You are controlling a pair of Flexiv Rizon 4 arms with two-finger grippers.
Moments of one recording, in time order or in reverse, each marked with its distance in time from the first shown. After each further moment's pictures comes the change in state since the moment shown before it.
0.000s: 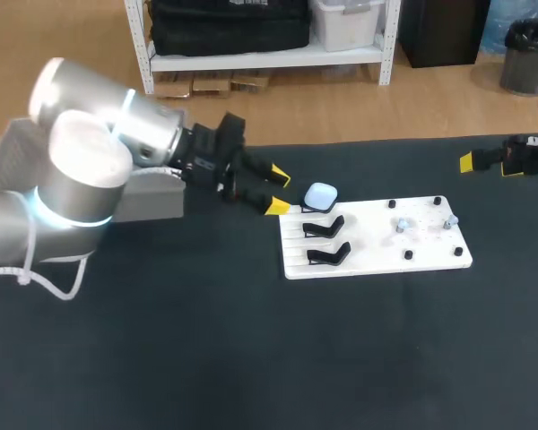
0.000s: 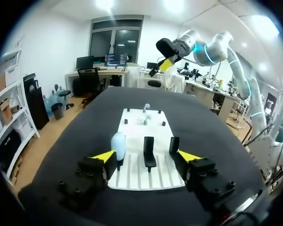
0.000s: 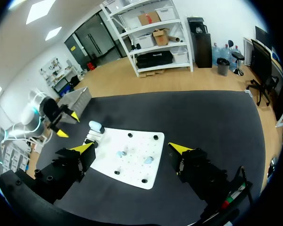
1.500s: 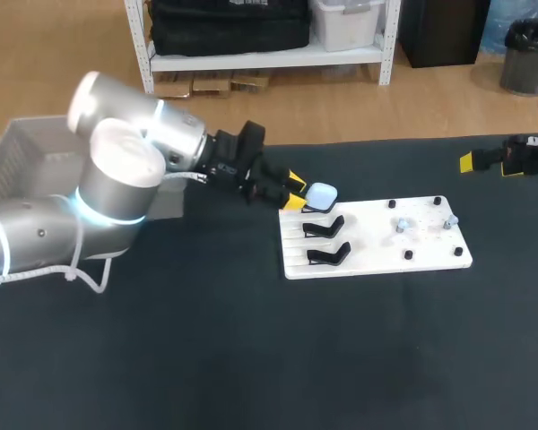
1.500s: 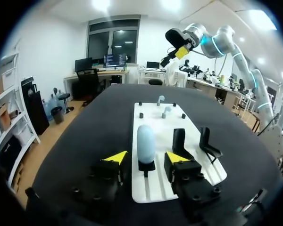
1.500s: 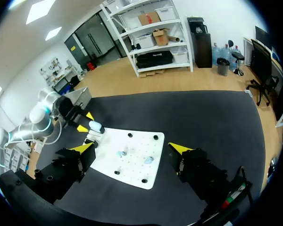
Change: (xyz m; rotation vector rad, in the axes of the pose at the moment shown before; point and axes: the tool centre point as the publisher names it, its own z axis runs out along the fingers) left arm 0.019 0.048 0.043 0.004 -0.010 0.044; right arm 0.000 0.000 0.000 0.000 0.000 0.000
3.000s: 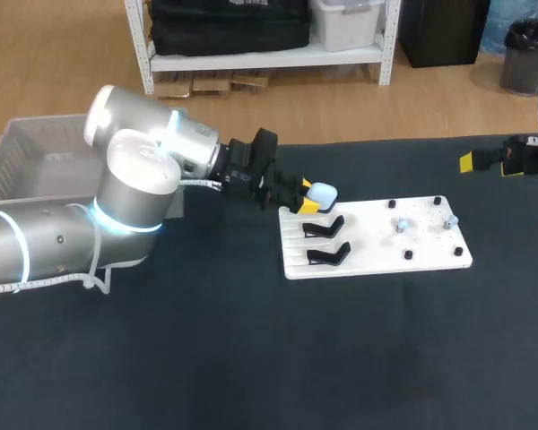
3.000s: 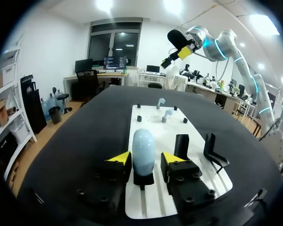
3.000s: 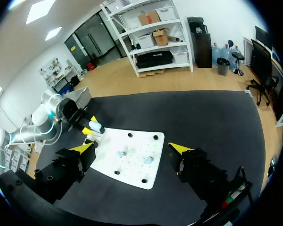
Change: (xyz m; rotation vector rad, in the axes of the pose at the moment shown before) left arm -0.002 -0.003 0.026 0.011 -0.041 -0.032; right arm 0.000 0.000 0.000 0.000 0.000 0.000
